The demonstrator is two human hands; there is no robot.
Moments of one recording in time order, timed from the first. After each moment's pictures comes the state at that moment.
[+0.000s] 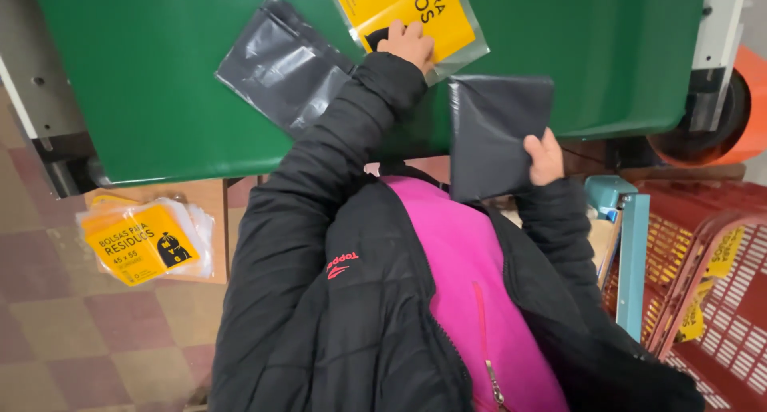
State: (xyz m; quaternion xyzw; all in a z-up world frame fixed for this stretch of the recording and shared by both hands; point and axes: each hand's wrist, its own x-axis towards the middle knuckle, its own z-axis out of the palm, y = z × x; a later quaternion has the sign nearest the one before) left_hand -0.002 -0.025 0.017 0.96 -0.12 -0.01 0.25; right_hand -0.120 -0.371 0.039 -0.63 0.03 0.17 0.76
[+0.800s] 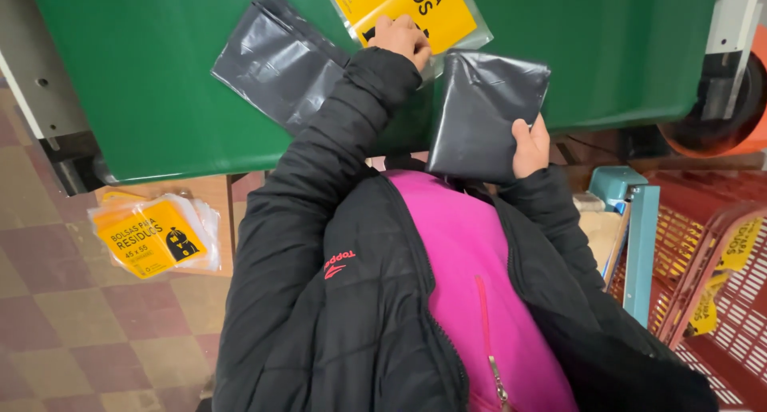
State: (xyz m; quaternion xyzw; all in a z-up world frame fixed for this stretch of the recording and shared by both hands) left_hand -0.010 -0.022 0.042 0.93 -0.05 -0.02 0.36; right_hand -0.120 -0.330 0.060 -0.65 0.03 0.14 0.75
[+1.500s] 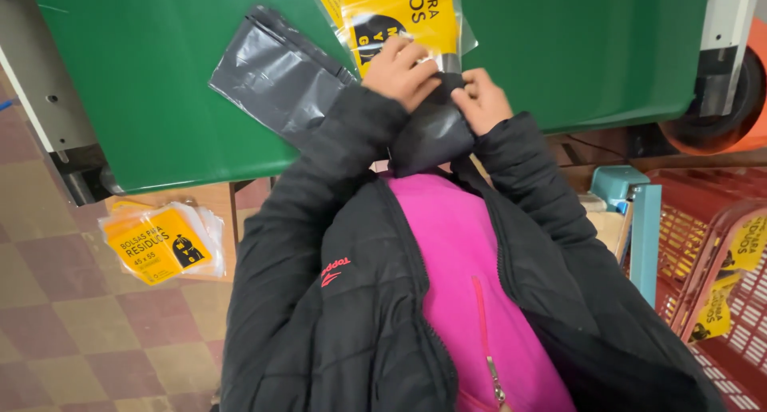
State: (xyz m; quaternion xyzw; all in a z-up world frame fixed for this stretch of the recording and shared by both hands) left_hand -0.032 -0.024 0.090 0.86 -0.29 0.22 0.35; right_hand -0.044 -0.272 0.048 -0.83 -0.06 0.25 0.50
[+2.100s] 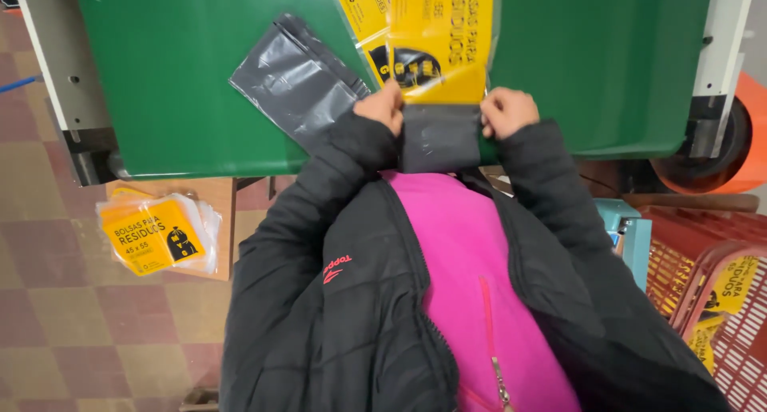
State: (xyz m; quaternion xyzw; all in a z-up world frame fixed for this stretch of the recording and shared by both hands) left_hand -0.091 -0.002 0.055 0.91 0.06 -0.06 0.41; right_hand -0.016 -0.299 0.073 -0.86 -0.08 0.26 0.44
